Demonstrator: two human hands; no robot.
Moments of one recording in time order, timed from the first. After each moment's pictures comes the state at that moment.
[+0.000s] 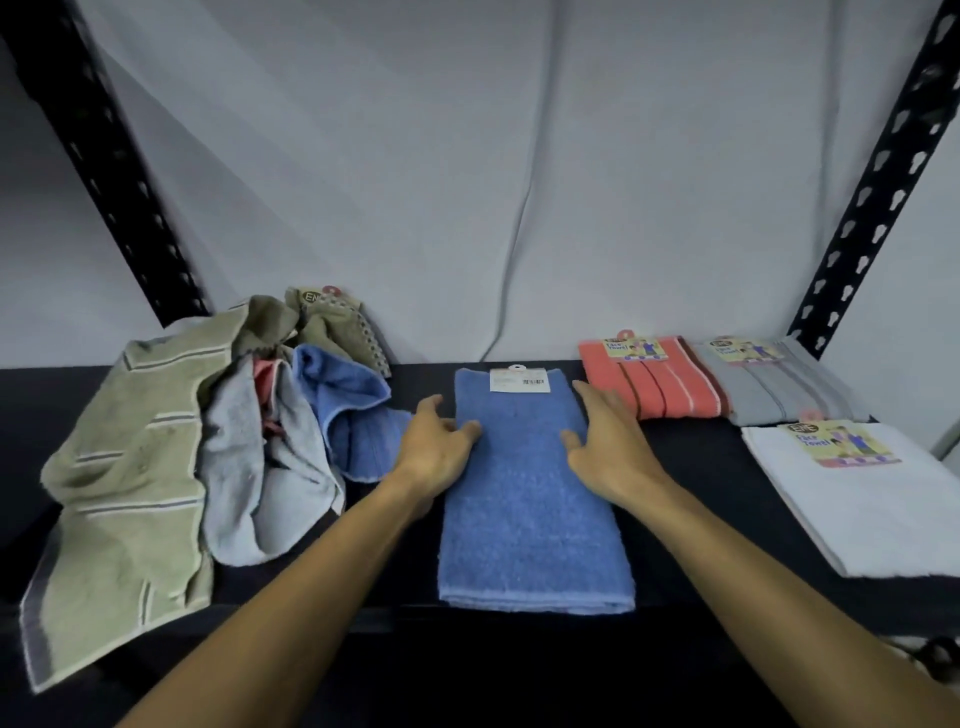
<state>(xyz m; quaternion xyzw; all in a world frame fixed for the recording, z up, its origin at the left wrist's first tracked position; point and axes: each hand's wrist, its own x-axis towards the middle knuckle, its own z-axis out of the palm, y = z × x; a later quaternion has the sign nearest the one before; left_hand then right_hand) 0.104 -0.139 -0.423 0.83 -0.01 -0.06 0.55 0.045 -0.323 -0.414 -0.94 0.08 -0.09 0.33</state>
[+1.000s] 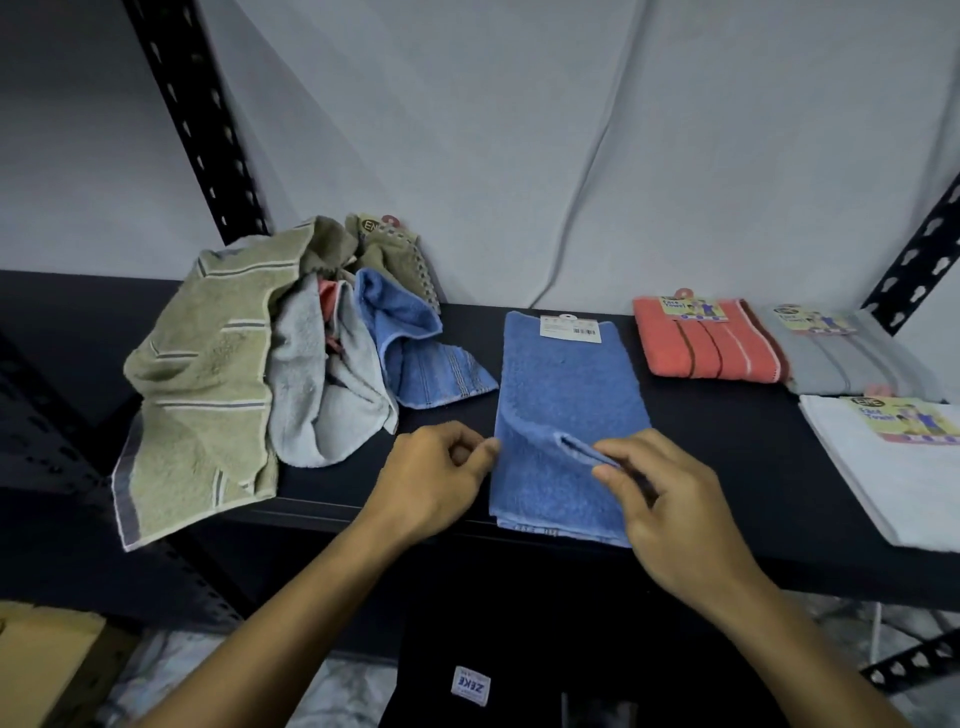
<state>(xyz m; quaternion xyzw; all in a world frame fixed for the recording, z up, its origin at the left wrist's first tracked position) 0.016 -0.073 -0.442 0.91 -0.07 -0.01 0.40 -0.052 -0.291 -0.446 -0.90 -0.09 -0.25 0.35</state>
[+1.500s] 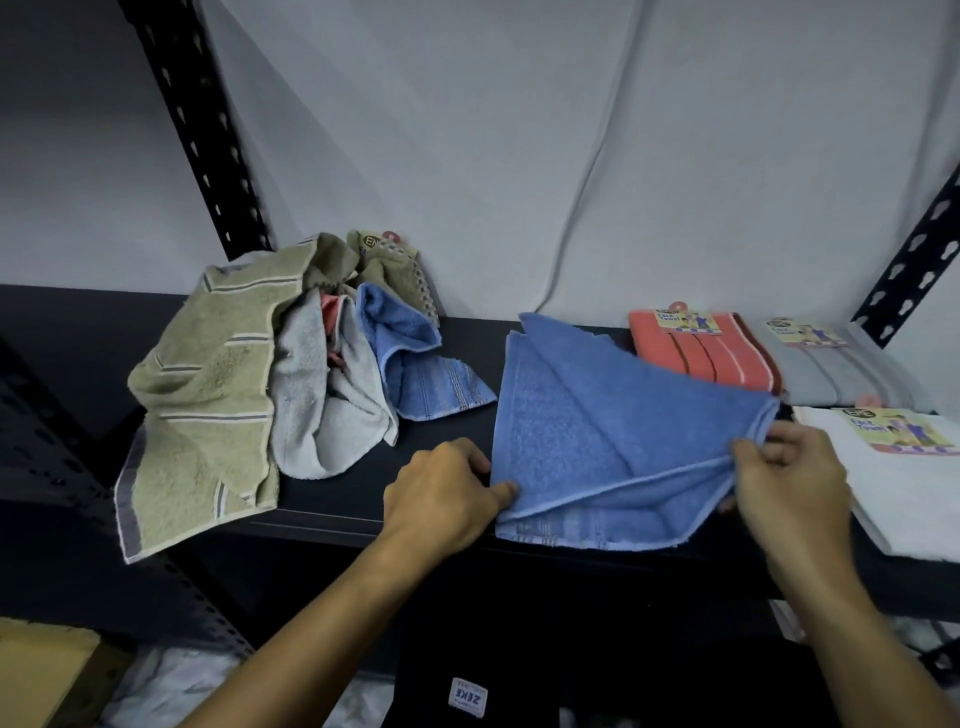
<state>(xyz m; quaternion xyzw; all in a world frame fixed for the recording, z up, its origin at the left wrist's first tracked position) 0.003 -0.090 -0.423 0.96 0.00 -0.08 0.28 -0.044 -0.349 -0.428 -0.77 0.29 -0.30 0.48</state>
